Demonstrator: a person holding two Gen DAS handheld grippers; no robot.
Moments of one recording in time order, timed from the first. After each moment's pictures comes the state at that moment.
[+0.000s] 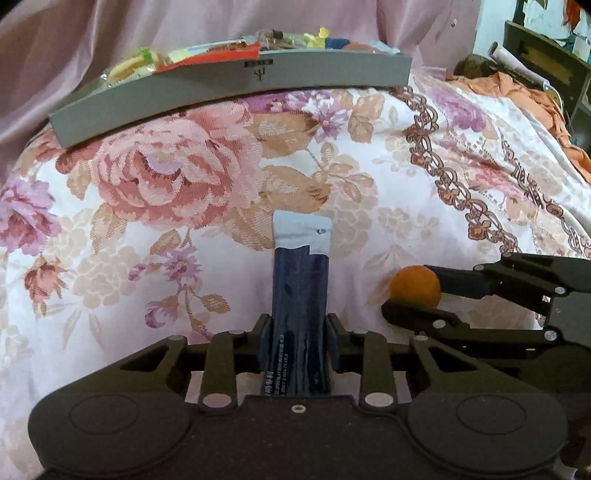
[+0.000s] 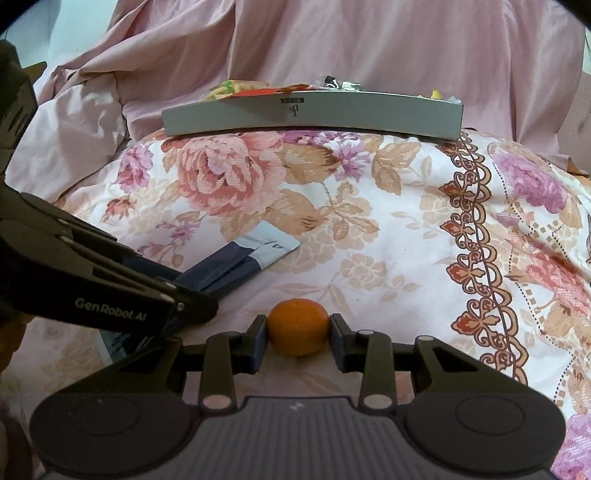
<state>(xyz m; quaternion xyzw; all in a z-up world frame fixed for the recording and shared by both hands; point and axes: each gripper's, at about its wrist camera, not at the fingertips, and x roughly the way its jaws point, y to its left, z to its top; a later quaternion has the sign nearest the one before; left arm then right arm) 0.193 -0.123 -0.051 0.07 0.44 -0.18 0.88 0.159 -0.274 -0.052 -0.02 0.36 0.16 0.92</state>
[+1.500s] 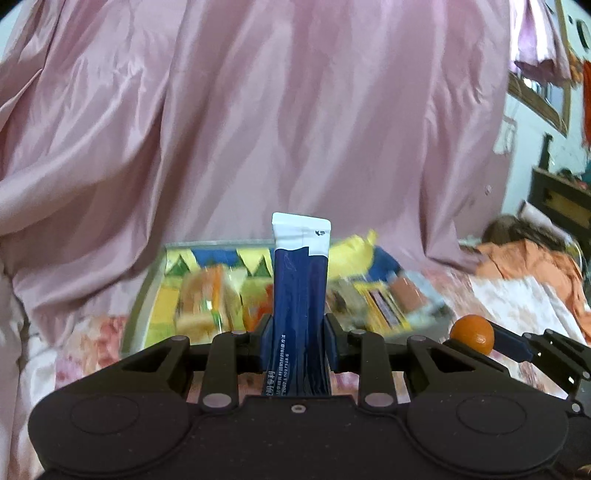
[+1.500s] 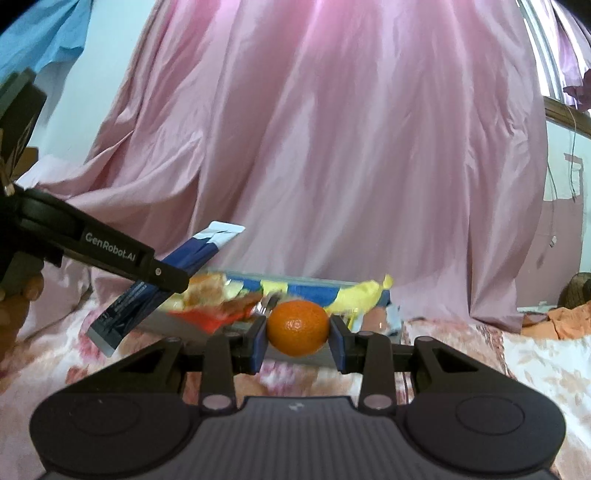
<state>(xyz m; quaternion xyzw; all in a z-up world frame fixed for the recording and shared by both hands) 0.281 -0.107 0.087 0.00 0.24 -0.14 0.96 0.216 -0.300 0.043 -0.02 0.12 0.11 0.99</state>
